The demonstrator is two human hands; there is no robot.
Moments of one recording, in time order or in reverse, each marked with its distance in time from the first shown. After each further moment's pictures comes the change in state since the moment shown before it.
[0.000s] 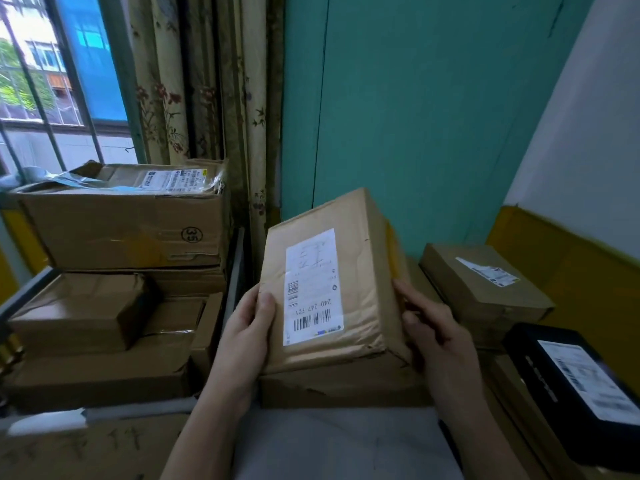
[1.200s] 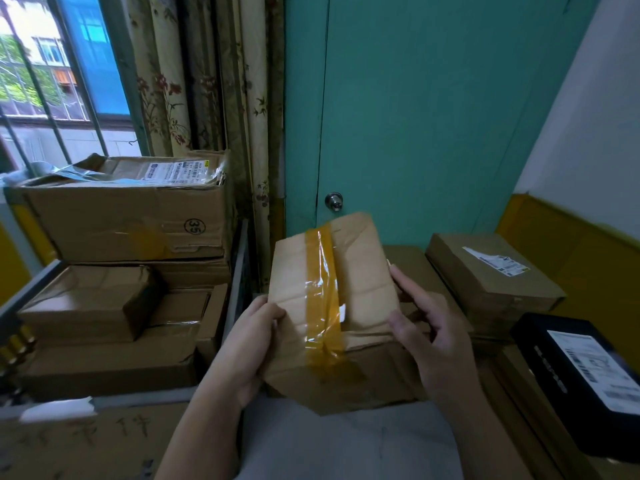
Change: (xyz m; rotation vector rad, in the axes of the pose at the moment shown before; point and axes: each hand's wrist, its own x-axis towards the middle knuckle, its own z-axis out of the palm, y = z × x) left_hand -0.002 0.005 -0.006 0.047 -0.144 -0.286; right_hand -0.005 -0.008 0.005 -0.143 -0.087 0.018
